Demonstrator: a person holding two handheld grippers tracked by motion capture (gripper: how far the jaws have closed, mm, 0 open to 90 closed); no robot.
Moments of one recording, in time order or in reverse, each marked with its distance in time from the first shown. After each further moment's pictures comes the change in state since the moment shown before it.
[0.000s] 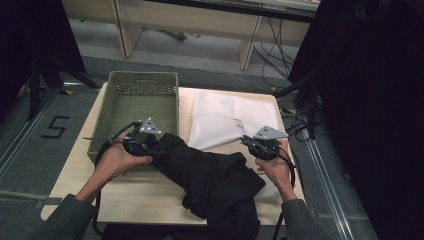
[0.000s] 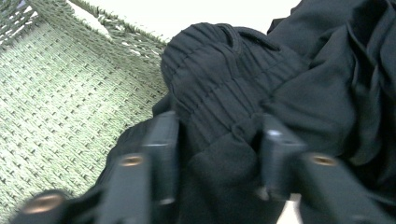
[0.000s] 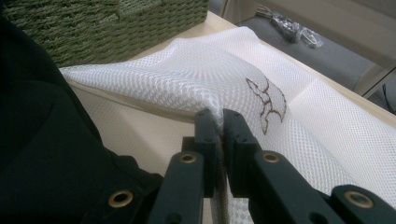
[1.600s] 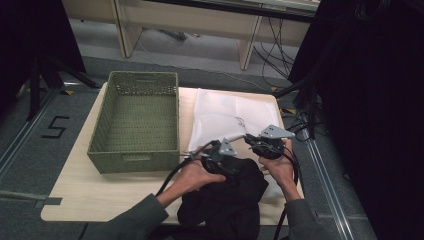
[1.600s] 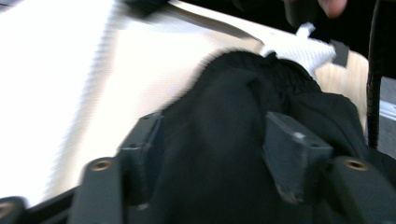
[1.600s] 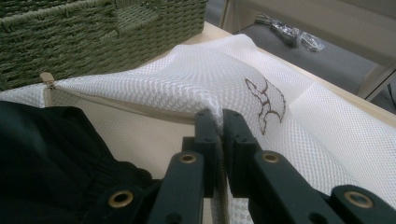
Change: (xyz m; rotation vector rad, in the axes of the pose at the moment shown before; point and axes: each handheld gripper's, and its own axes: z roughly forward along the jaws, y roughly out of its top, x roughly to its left) left arm -0.119 0.076 0.094 -0.133 -0.186 0.101; right arm -0.009 0.000 -0.009 -0.028 0.019 0.041
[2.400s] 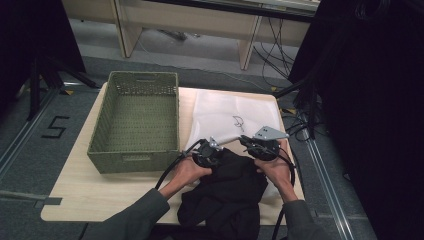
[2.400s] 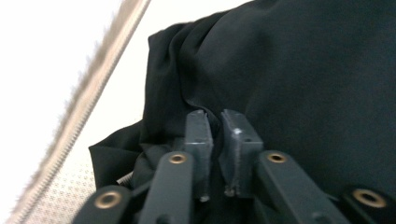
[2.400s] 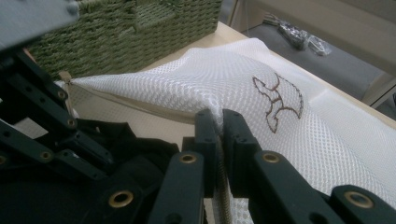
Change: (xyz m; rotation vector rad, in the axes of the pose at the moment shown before) left arm 0.034 -0.035 0.047 0.152 0.025 -0.117; right arm 0.016 0.007 0.003 0.018 0.024 -0.052
